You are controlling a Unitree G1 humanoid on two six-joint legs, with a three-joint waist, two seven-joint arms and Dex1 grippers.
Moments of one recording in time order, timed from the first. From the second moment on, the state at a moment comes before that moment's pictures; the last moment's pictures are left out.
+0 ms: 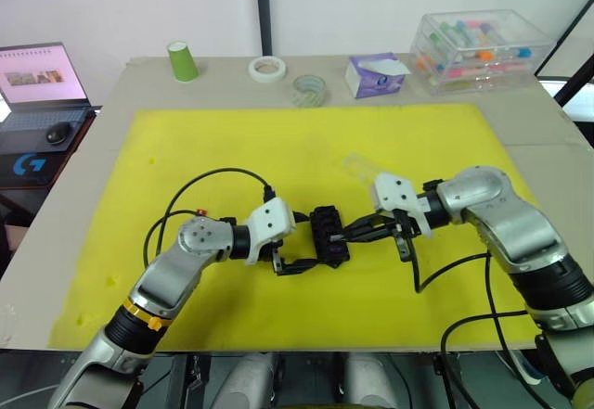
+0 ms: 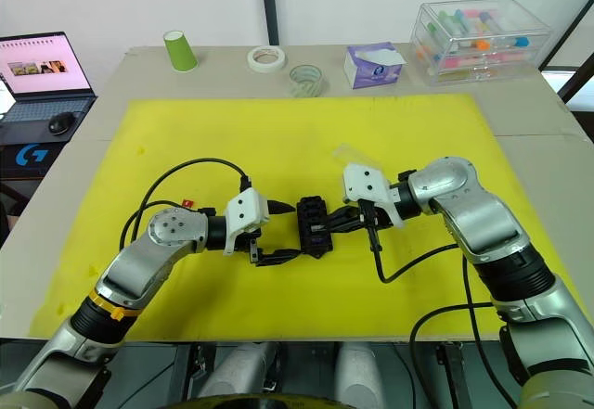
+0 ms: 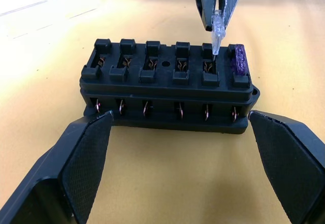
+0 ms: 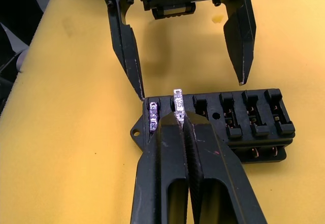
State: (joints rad) left arm -0.37 0.50 -0.34 -0.23 -0.21 0.40 -0.92; right arm -0.58 -0.81 0.27 -0.17 0.30 0.47 1.36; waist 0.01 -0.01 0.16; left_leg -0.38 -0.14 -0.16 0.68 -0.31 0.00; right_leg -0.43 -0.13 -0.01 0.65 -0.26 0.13
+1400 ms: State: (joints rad) left arm -0.37 0.50 -0.34 -0.24 -0.21 0.40 -0.92; right arm -0.61 -0.77 0.29 -0.11 0.29 0.46 1.36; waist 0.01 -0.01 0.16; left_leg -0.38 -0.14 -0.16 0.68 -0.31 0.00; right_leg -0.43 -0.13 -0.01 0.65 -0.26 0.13
